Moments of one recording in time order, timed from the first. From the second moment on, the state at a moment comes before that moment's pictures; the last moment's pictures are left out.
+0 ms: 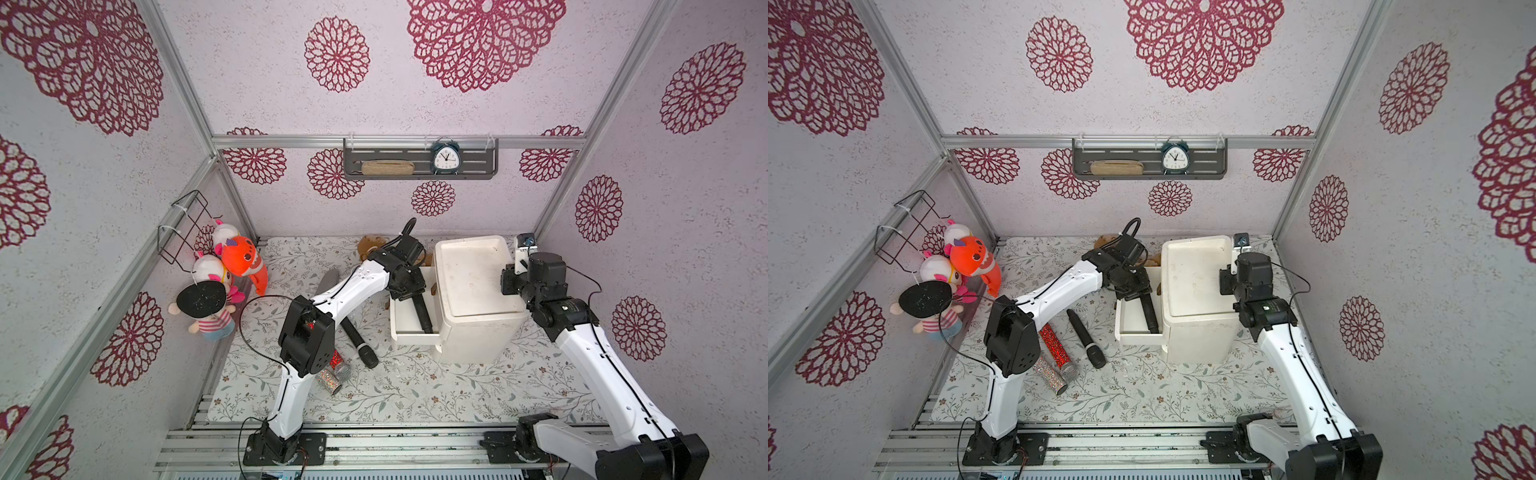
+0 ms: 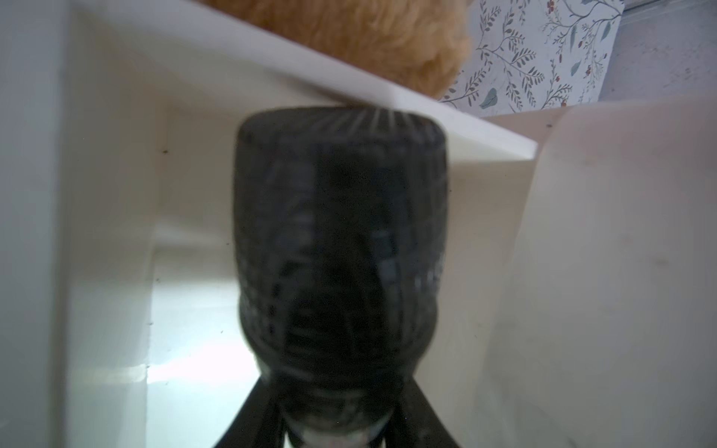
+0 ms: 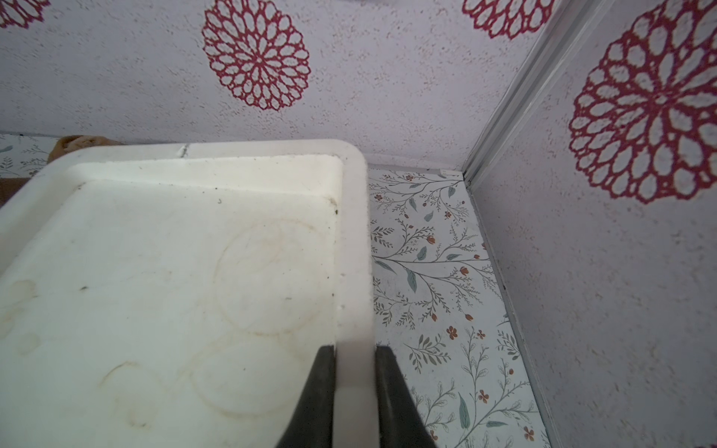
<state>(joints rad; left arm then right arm) -0.68 2.12 1.93 -0.86 0.15 -0.92 0.20 1.11 1.07 -0.43 0.21 -0.02</state>
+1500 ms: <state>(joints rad) -0.49 1.74 1.58 -0.78 0.14 -0.85 0.20 1.11 1.07 -0.43 0.22 -0.02</state>
